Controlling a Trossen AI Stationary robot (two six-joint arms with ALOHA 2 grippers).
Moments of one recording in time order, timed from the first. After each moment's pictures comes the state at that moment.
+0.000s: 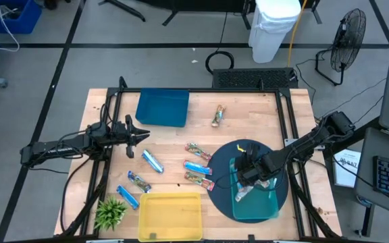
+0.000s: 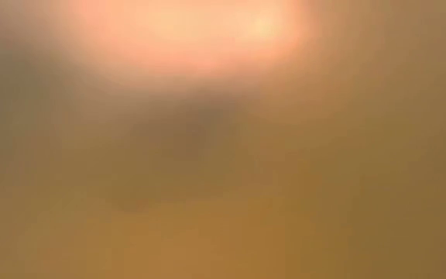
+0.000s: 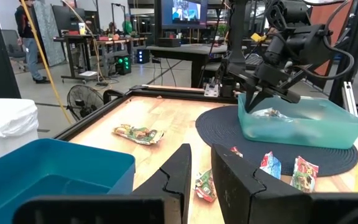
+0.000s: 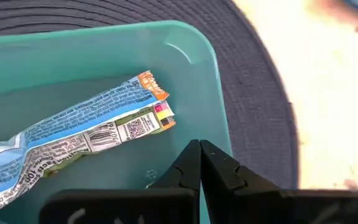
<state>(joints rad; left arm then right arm) 0.22 0.16 0.01 0.13 0.08 -0.03 0.45 1.49 0.84 -0.85 0.47 0.56</state>
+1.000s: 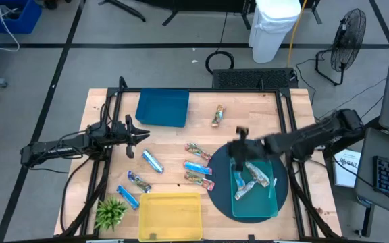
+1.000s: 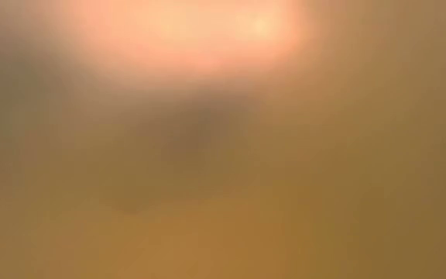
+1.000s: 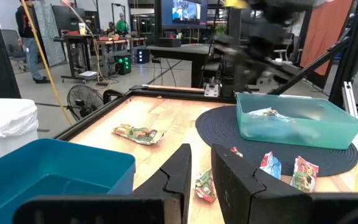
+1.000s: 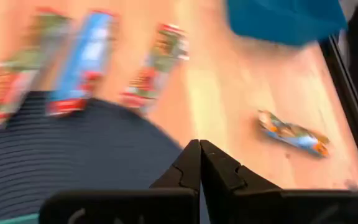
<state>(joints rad) 0.22 0.16 0.01 0.13 0.08 -0.03 0.22 1.34 0.87 -0.50 0.49 0.12</state>
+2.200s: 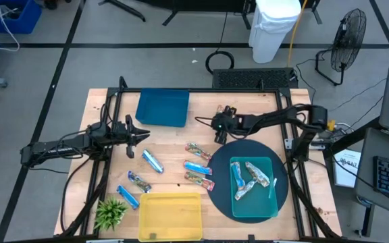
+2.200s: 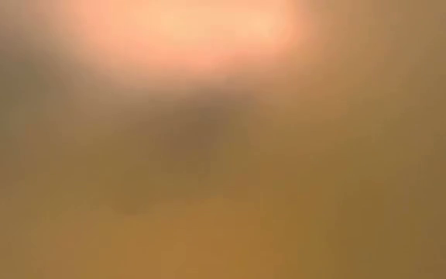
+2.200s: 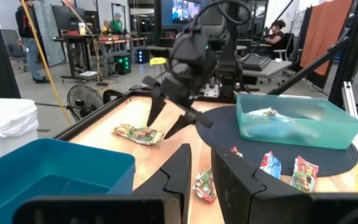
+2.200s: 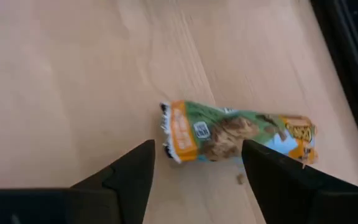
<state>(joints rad) 0.22 0.16 0.01 0.13 0.08 -0.03 -0.25 1.75 0.87 -0.10 0.39 -0.12</state>
